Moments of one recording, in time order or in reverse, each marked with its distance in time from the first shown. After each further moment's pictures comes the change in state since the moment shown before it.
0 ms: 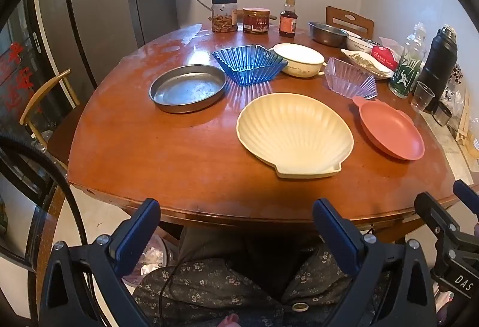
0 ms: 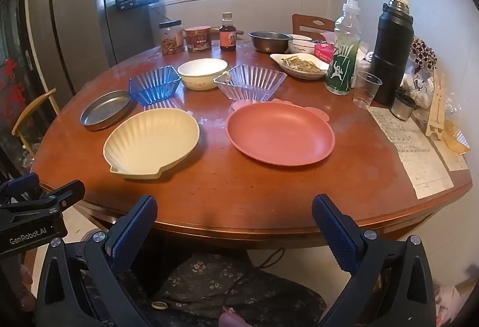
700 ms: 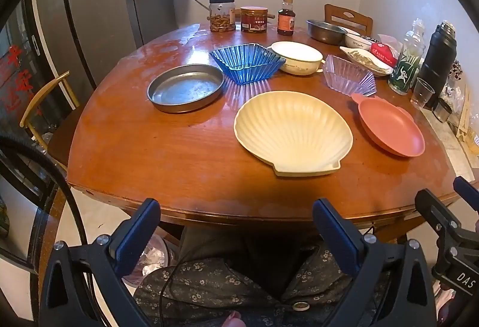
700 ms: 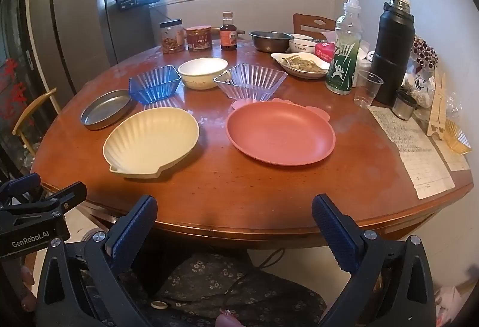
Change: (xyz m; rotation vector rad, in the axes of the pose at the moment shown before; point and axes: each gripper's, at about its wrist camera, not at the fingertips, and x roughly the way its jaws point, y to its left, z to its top) left arm 0.002 -0.004 -0.003 0.021 0.006 0.018; right arm 0.001 -0.001 -0.001 0.004 0.001 0.005
